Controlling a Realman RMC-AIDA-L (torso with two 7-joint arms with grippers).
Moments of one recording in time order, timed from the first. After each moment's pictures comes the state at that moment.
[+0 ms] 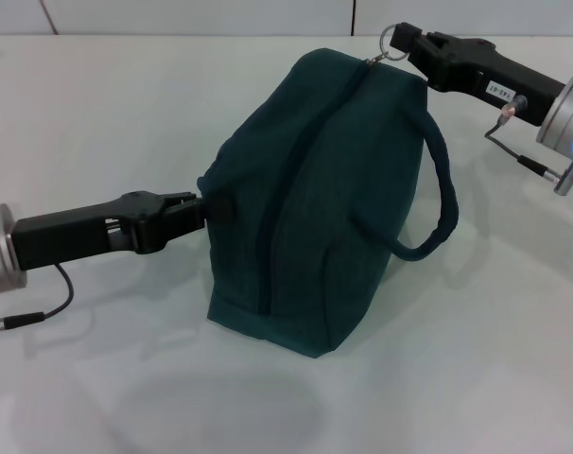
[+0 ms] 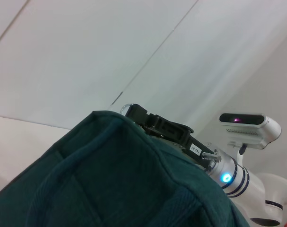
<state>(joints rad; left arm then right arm) -0.36 -2.07 0.88 0.74 1.68 1.70 -1.82 0.60 2.02 -1.44 -0.47 -0.79 -1.07 1.28</state>
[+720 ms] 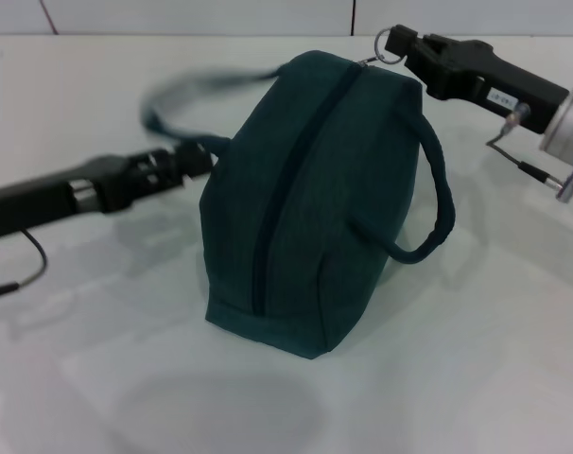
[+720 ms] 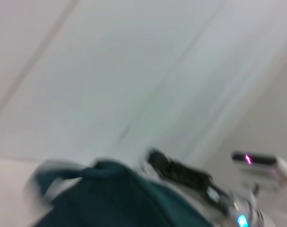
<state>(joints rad) -0.37 -2.05 0.80 0.74 1.65 1.72 -1.82 0.59 2.02 -1.45 -0.47 -0.79 -1.15 1.25</state>
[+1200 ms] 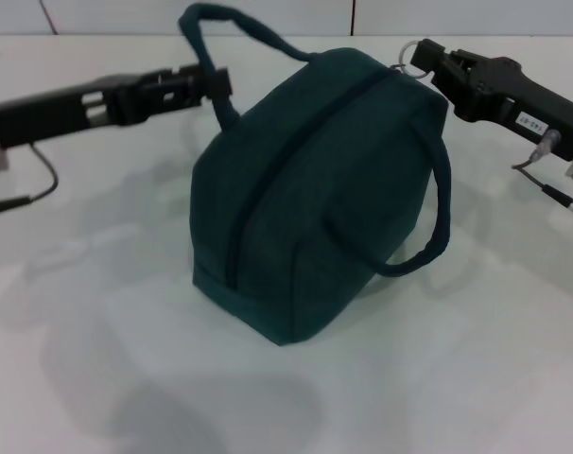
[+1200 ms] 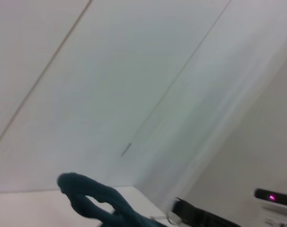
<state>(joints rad) -0.53 -2.02 0.74 0.74 1.69 1.66 -1.88 0.50 2.02 -1.44 -0.49 -0.76 -1.22 1.20</state>
